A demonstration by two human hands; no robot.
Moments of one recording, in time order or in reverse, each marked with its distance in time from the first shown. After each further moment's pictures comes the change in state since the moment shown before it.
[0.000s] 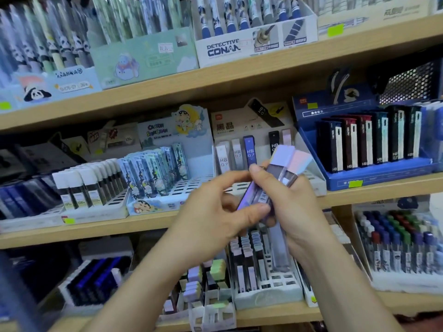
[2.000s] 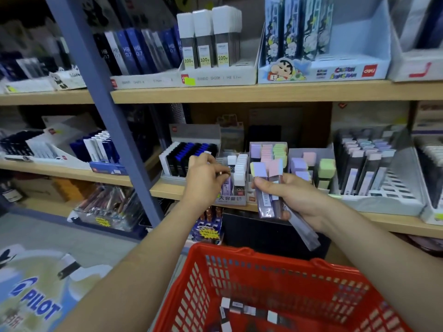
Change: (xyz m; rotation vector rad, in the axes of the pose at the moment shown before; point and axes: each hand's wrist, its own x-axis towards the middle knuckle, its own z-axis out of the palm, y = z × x) left_hand -0.134 -0.308 -0.072 0.617 0.428 -0.261; right_hand -0.071 0.199 0.120 -0.223 -0.420 0.690
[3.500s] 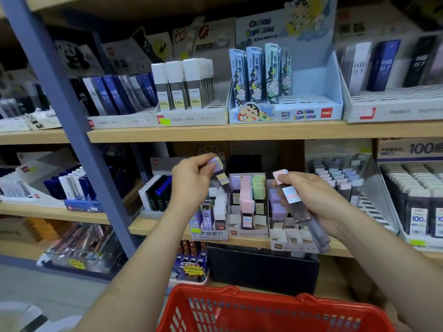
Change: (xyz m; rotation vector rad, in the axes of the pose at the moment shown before) left_hand 0.052 0.057 -0.034 -0.448 0.120 -0.177; right_hand -0.009 -0.048 -0.055 -0.030 0.323 -0.094
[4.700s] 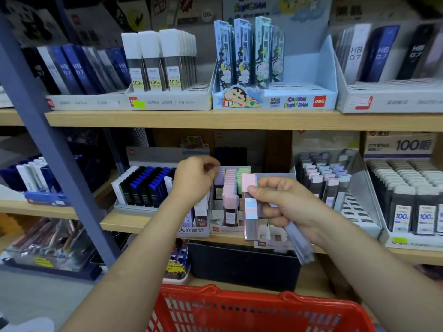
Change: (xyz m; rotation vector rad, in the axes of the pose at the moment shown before) left_hand 0.012 -0.019 0.048 0.270 -0.195 0.106; right_hand 0.012 0.022 0.000 -0.001 -0.279 -0.018
